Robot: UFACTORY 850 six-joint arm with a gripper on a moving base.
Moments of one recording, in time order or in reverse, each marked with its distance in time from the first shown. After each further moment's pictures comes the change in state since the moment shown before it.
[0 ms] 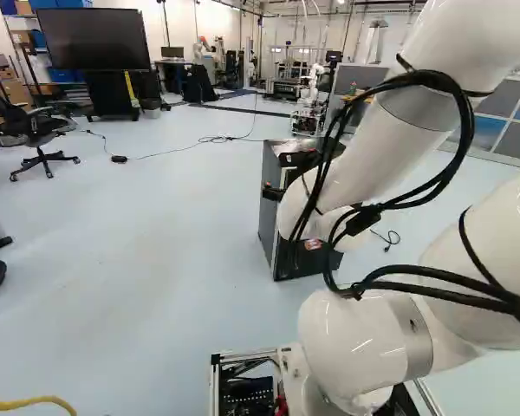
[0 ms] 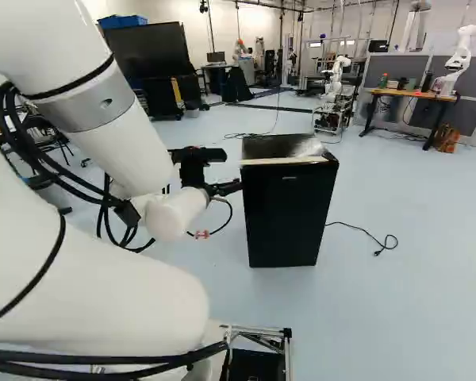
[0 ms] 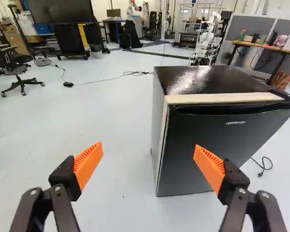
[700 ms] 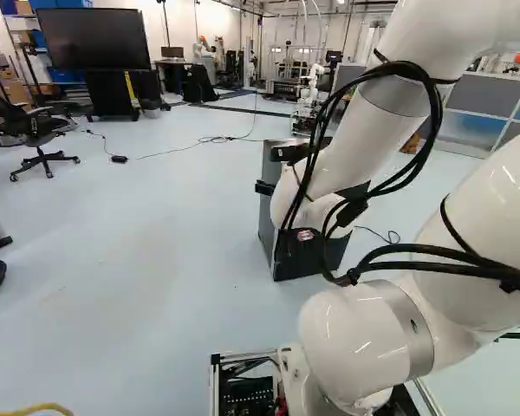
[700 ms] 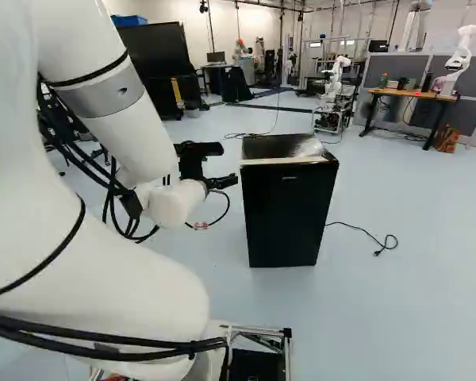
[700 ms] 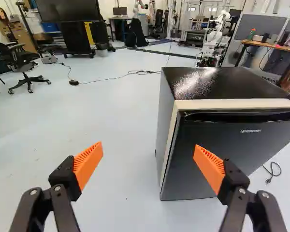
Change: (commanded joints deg) arm 2.3 -5.1 -4.5 0.5 0.0 0.0
